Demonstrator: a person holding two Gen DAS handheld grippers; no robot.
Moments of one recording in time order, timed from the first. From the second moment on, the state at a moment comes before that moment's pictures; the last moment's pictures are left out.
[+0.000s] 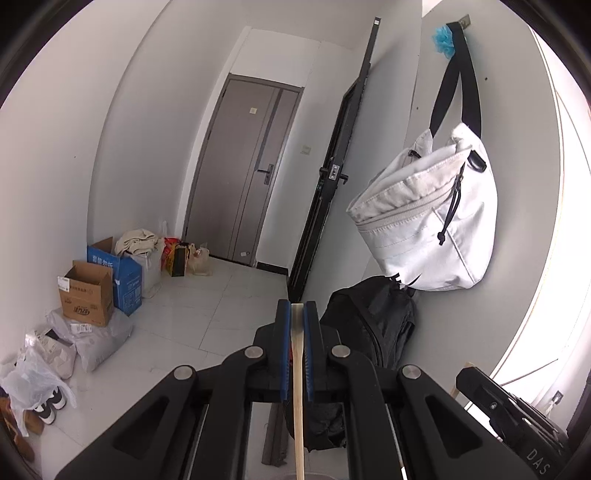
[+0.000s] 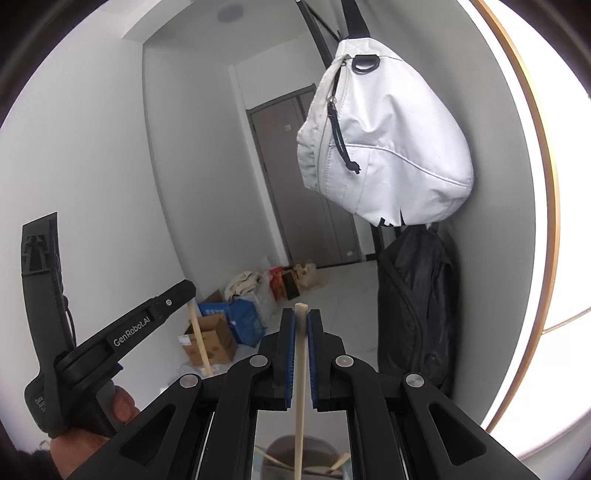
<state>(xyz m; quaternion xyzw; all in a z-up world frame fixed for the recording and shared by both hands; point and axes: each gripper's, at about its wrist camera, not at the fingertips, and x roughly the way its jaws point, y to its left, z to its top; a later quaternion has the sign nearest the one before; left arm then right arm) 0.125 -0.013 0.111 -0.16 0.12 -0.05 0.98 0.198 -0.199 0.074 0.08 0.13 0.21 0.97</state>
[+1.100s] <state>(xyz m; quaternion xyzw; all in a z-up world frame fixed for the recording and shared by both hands) 0.138 -0.022 0.047 -0.11 0.17 -0.19 0.96 0.215 -0.194 -0.018 0.06 0.19 0.25 0.95</state>
